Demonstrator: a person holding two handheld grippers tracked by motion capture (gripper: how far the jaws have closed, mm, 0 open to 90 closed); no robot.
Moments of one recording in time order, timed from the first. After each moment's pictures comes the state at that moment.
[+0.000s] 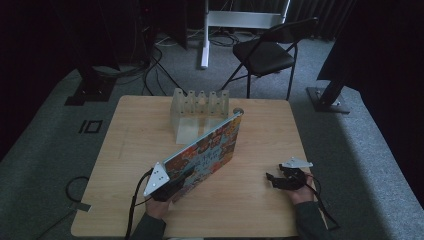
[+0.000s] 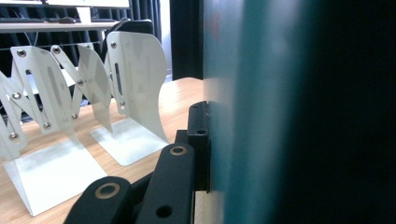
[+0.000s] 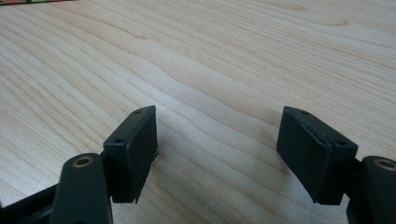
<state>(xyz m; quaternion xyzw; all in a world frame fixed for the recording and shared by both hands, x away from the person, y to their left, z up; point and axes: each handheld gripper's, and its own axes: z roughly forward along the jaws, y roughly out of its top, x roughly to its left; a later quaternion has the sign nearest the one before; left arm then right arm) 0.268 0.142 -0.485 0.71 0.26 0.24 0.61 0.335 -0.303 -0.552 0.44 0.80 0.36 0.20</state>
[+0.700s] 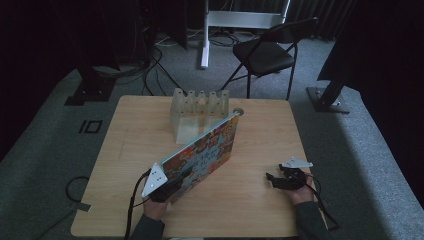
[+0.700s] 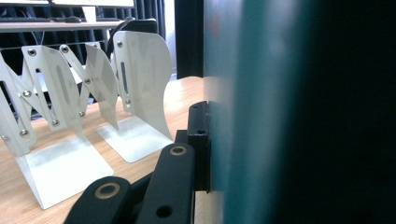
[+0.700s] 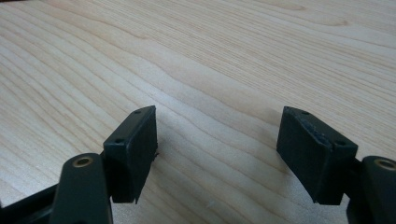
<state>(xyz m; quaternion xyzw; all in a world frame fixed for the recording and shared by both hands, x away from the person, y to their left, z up) 0.265 0.147 -0.483 0.71 0.26 0.25 0.61 0.335 -0.303 -0.552 0.44 0.80 0.36 0.20</state>
